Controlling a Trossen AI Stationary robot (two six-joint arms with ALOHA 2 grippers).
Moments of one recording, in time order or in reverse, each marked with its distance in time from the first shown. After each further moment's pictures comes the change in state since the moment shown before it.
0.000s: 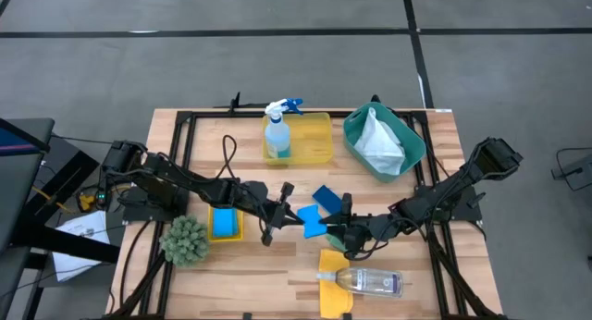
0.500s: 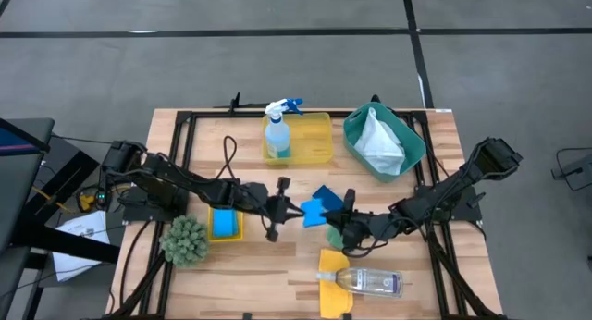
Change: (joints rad) left arm 0.000 -0.001 0.000 -0.022 -0.180 -0.120; right arm 0.010 0.001 -0.001 0.019 0.120 -0.024
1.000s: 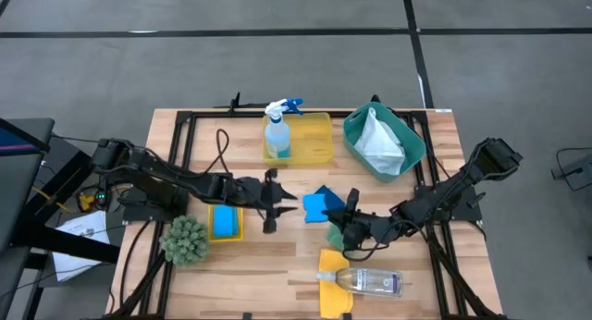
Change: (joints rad) left arm 0.013 -0.116 -0.001 -0.193 -0.100 -0.305; right arm 0.008 0.002 0.000 -0.019 0.106 -0.029
